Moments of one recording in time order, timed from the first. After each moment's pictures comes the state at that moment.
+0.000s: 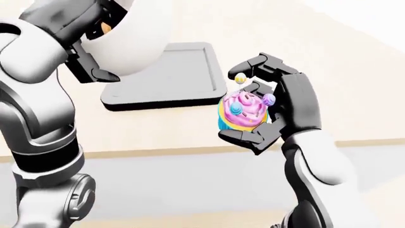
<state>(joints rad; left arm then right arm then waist) -1.05 0.25 0.04 -0.21 1.19 0.35 -0.96 -0.52 -0.28 -0.27 -0.97 0.21 1.28 0.05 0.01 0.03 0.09</state>
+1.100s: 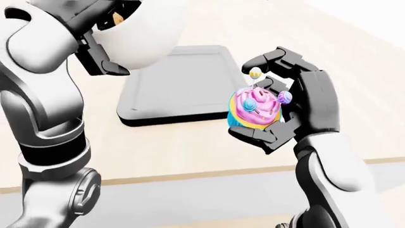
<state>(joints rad) -1.12 0.21 0.01 -0.17 1.20 0.35 -0.96 -0.51 -0.31 -0.36 -0.99 0.28 1.28 0.01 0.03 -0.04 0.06</state>
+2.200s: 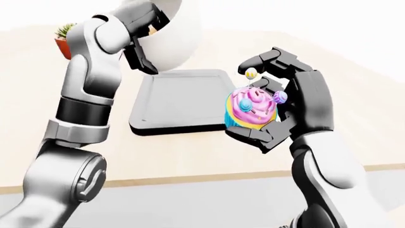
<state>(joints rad) -1.31 0.17 -0.01 0.51 1.05 0.26 -0.65 -0.49 -0.33 -0.33 -0.96 0.34 1.23 -0.04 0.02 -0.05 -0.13</state>
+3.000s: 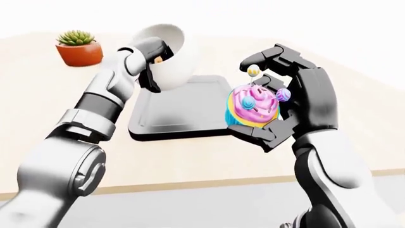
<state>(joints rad) -1.40 0.17 -0.05 1.10 1.05 0.08 -0.35 -0.51 -0.35 -0.36 -0.96 0.41 1.24 -0.08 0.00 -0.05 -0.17</state>
